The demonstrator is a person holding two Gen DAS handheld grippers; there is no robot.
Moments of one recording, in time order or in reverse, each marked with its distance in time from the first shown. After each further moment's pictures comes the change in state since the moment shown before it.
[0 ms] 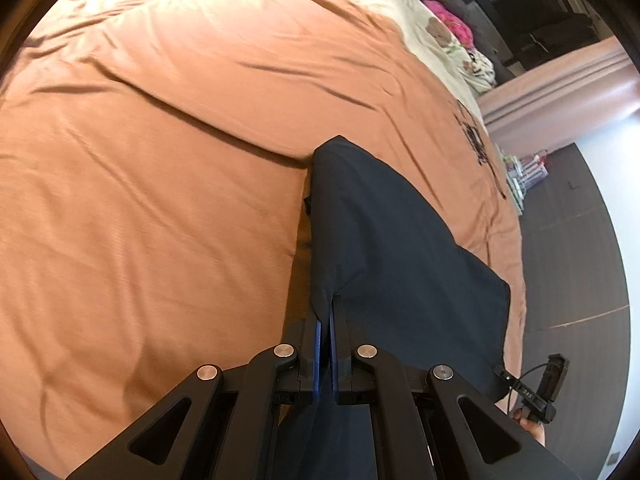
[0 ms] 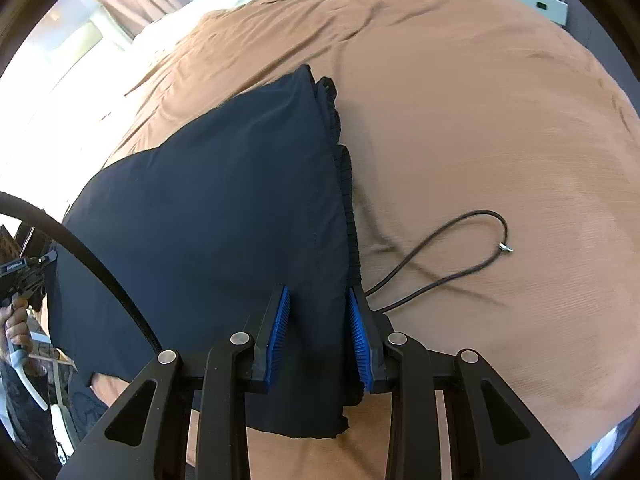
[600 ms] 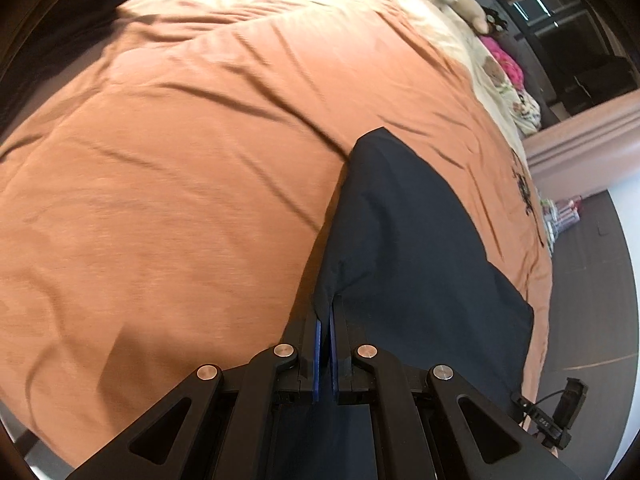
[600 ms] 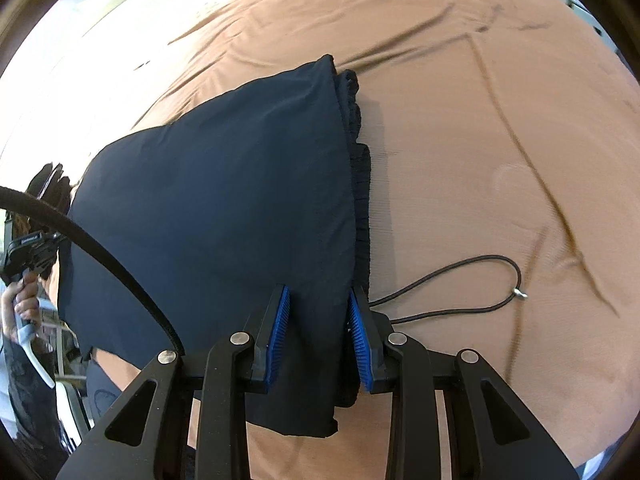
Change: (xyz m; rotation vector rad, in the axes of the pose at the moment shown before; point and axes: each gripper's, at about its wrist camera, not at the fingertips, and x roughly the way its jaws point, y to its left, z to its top) left arm -0.046 0.103 0.016 -0.126 -0.064 0.111; right arm 0.047 0.056 0.029 -0.131 0.096 0.042
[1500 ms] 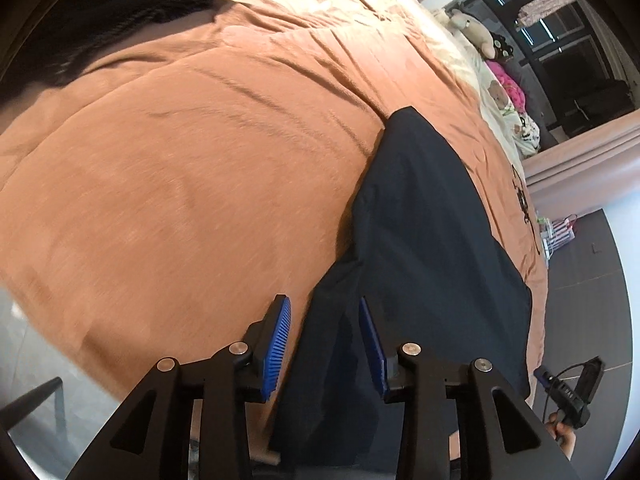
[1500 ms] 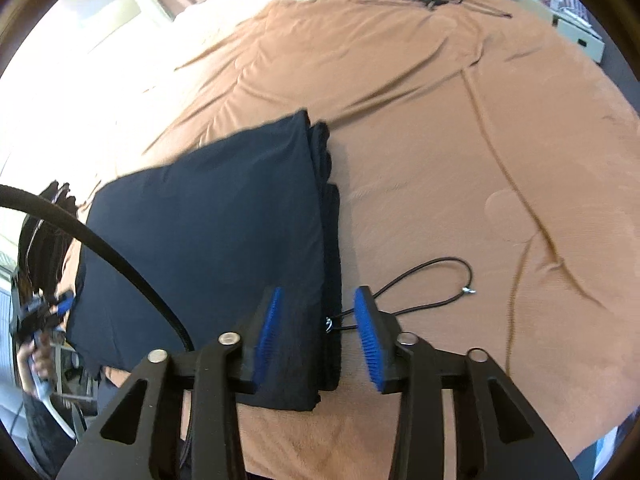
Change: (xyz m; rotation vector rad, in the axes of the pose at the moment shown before) left arm -0.048 0.063 -0.067 -0.064 -0.069 -0.033; right arm -0.009 -0.030 0.003 0.035 -0.127 -0.033
